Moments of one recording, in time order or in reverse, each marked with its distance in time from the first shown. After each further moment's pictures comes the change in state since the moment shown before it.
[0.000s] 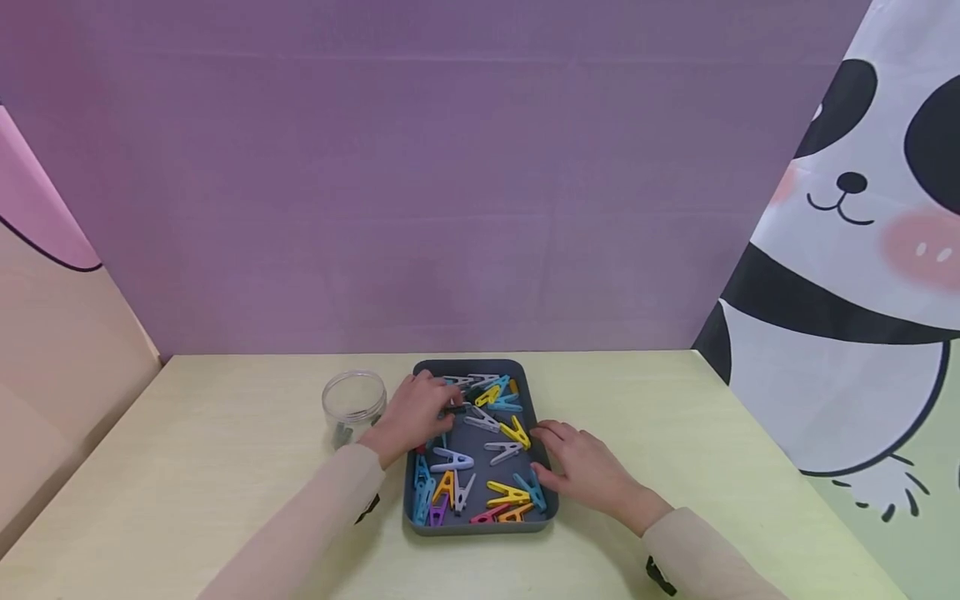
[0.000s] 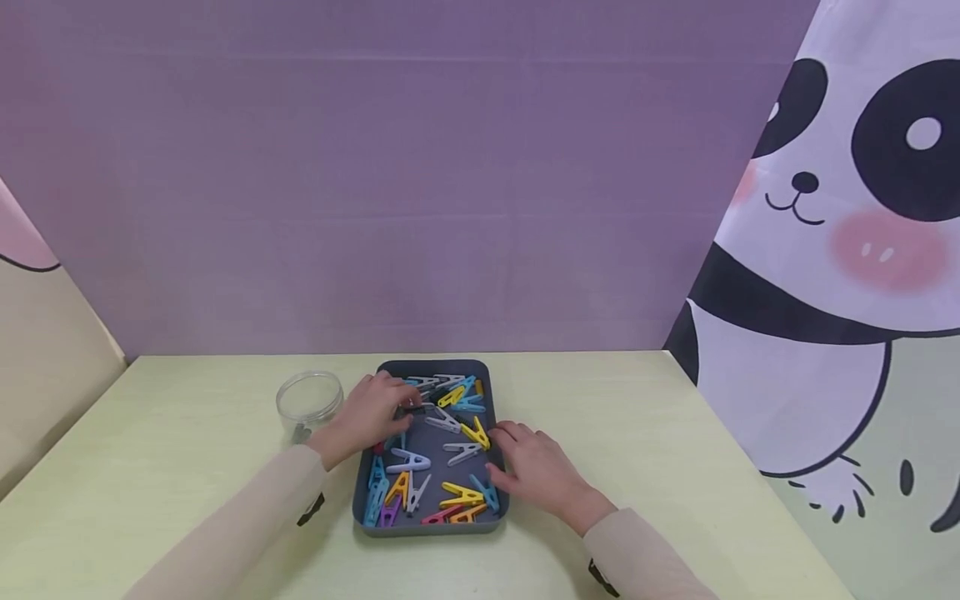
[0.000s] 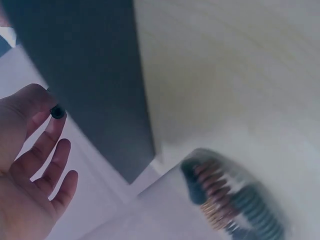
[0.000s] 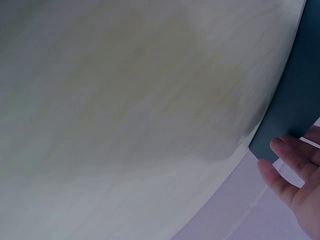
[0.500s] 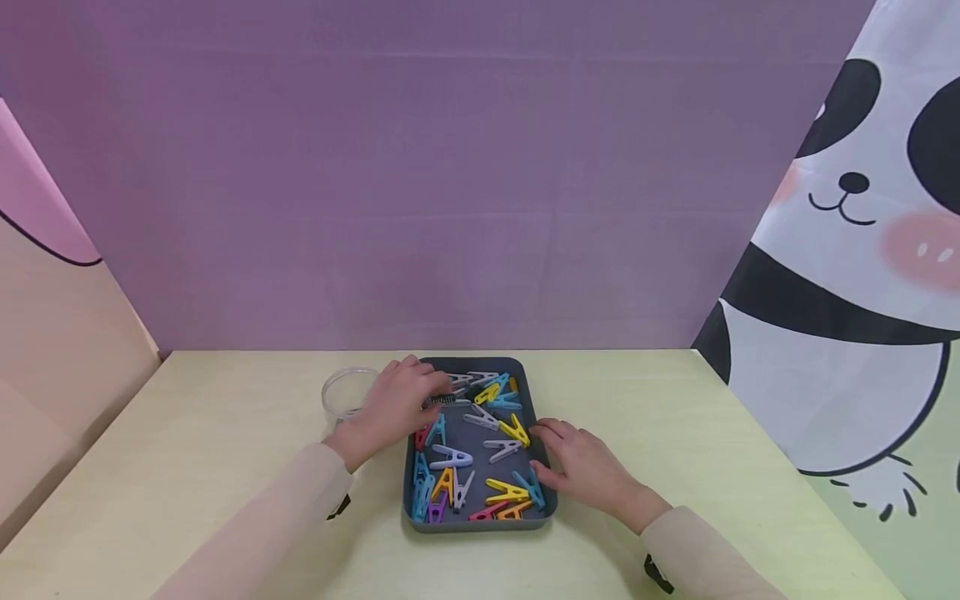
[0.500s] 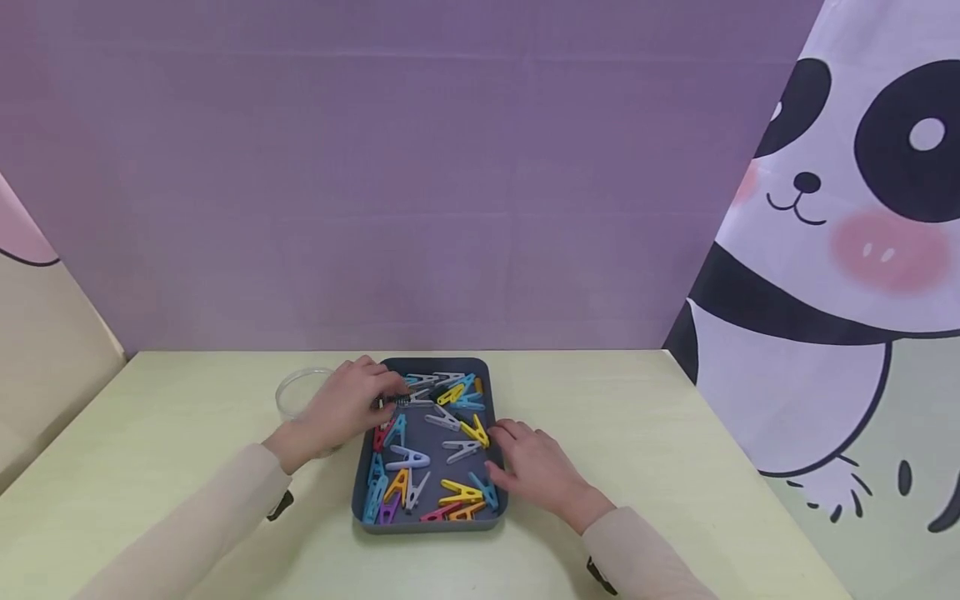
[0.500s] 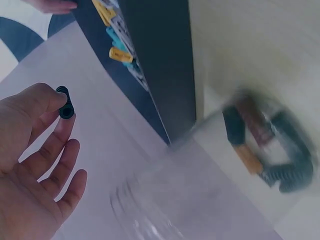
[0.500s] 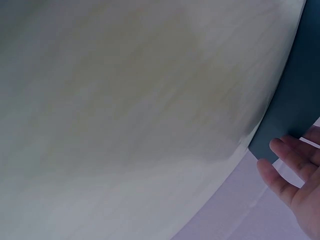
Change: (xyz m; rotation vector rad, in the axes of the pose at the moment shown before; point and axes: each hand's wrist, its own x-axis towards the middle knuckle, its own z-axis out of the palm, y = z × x) left_hand -0.024 -0.001 -0.049 -0.016 0.126 0.084; right_hand 0.000 0.000 0.000 0.006 -0.002 0.002
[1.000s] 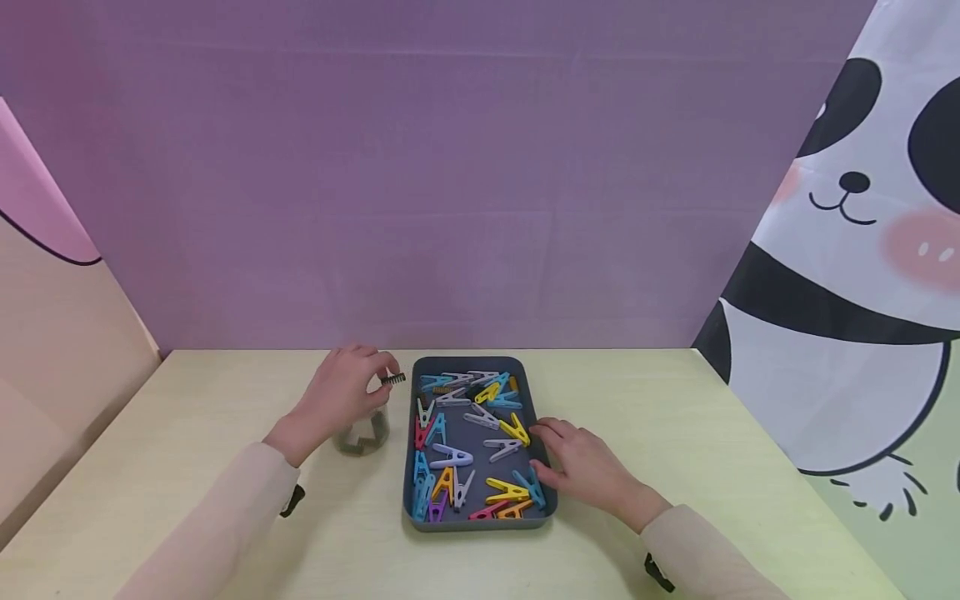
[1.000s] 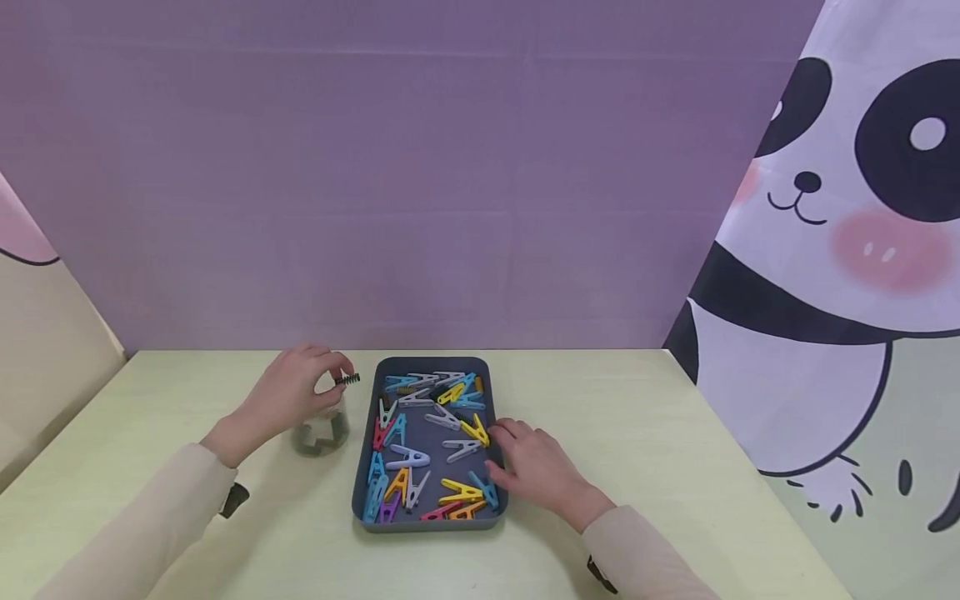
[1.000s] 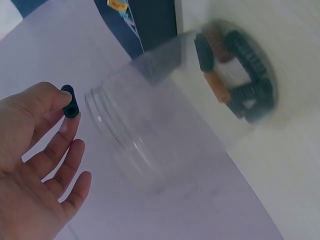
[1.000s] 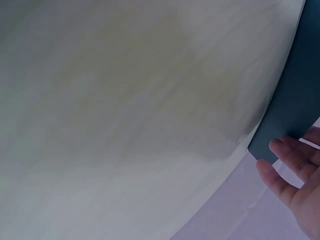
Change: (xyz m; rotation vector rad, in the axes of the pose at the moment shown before) left_hand -0.027 -0.043 -0.029 -0.036 0.092 -0.122; right_hand 0.000 0.000 -0.001 -0.009 0.014 -0.018
